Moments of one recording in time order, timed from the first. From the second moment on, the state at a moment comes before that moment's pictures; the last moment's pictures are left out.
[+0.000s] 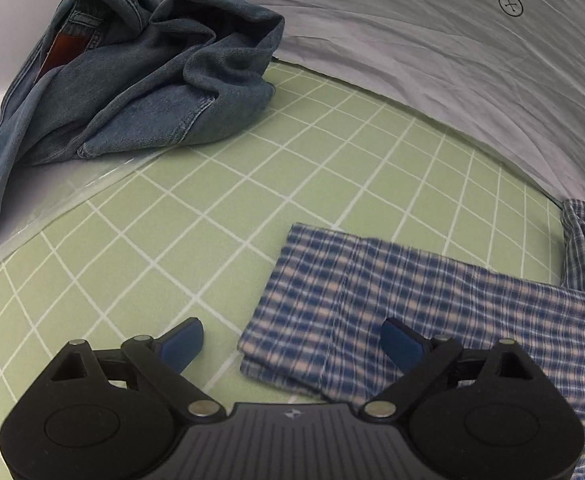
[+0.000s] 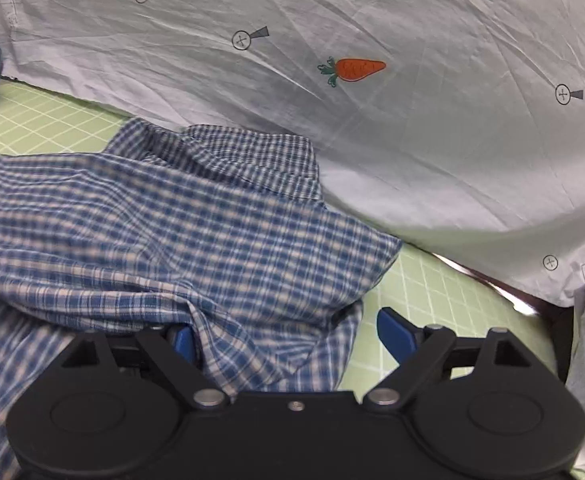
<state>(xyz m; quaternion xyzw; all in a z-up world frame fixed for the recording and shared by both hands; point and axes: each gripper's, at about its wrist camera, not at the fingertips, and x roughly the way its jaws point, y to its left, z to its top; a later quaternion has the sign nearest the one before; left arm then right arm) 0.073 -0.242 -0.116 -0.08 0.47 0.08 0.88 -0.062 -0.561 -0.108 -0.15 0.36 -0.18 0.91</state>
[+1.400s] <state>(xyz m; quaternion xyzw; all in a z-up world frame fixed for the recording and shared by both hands) 0.061 -0.204 -0.100 -0.16 0.44 0.07 0.88 -0.091 -0.605 -0.077 0.07 0.37 -0.07 0.92</state>
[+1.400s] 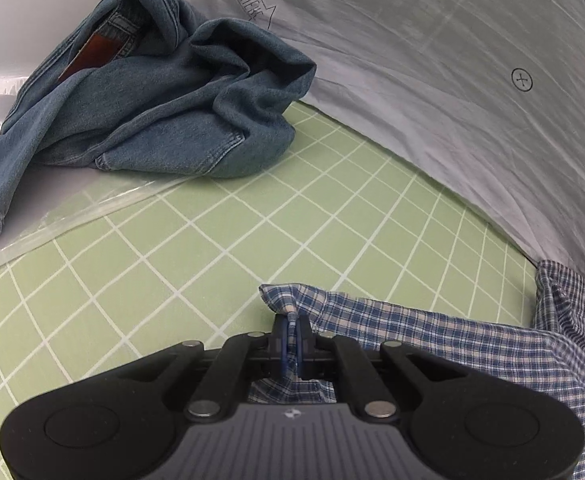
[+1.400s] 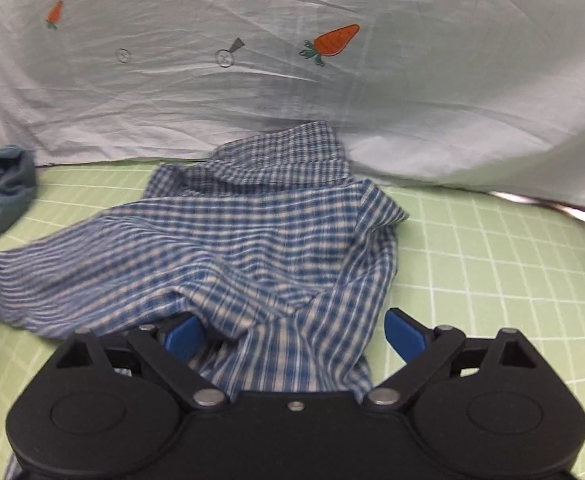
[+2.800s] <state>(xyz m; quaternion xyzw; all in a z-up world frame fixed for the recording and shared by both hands) 0.066 -0.225 -0.083 -0.14 0.44 -0.01 0.89 -0.036 -0.698 -0.080 0.13 0.39 -0.19 0.89</state>
